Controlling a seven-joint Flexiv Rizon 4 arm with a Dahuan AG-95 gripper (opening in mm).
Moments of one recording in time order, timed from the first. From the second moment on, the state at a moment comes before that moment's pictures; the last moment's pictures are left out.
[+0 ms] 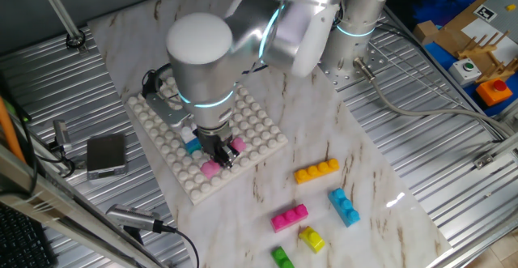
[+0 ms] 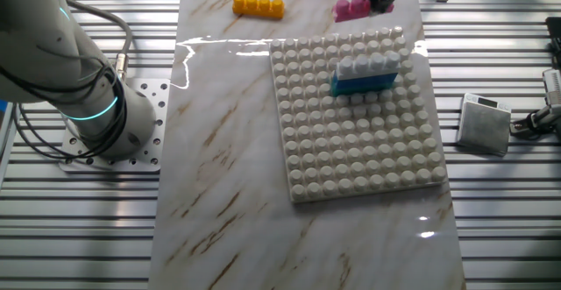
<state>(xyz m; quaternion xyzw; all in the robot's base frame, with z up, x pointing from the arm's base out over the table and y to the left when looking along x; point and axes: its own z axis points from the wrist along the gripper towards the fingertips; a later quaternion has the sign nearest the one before) 0.548 0.211 0.138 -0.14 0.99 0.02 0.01</state>
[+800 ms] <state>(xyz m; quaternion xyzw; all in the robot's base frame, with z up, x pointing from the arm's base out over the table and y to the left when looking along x) 0.546 0.179 0.151 -0.10 0.99 0.02 0.01</state>
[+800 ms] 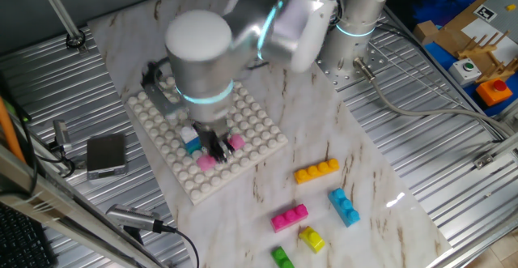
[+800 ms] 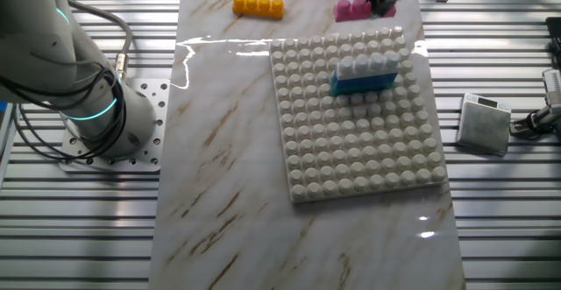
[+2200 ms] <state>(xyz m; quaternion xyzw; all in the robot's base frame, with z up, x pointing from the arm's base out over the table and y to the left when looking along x) 0.555 0.084 0.154 -0.13 0.99 0.02 0.03</state>
